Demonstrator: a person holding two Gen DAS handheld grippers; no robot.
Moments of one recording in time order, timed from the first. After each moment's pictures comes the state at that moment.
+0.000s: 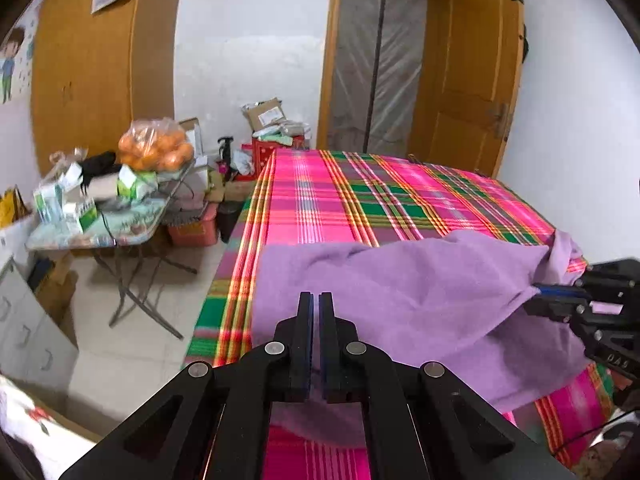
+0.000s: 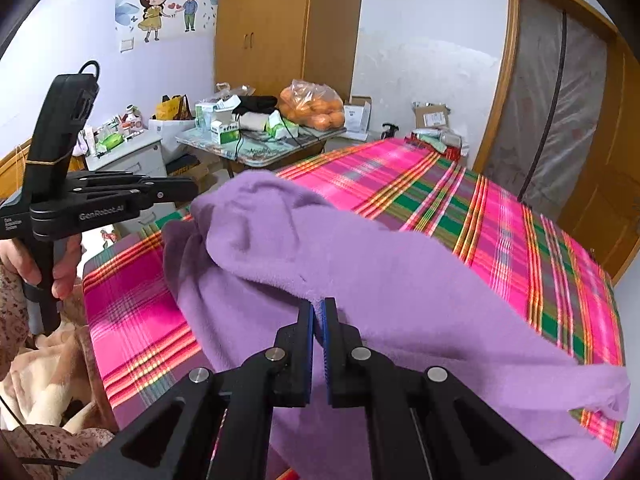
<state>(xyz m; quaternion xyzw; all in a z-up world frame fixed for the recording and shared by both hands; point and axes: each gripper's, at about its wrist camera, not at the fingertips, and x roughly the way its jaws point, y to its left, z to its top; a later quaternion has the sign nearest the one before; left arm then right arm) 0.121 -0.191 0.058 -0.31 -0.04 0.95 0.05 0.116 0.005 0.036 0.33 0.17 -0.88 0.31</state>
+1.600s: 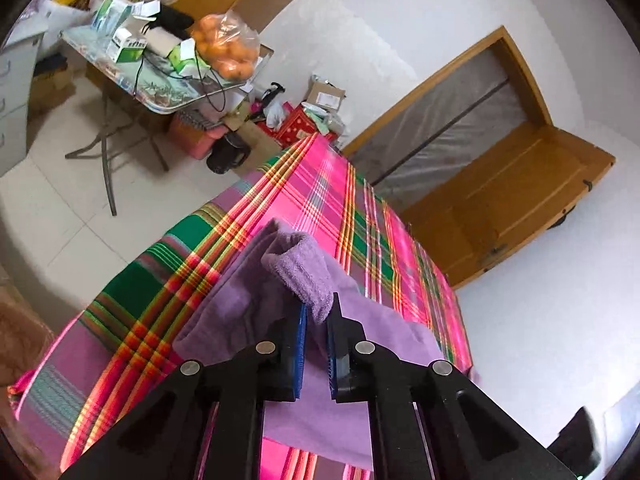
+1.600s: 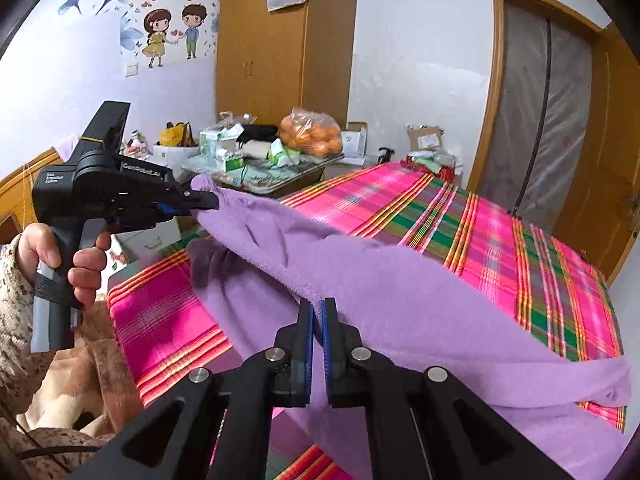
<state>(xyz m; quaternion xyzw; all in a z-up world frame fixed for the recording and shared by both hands) 0.134 -0.237 0.046 -0.30 -0.38 0.87 0.03 0.151 0.018 0.051 0.29 0.14 -0.89 0.32</state>
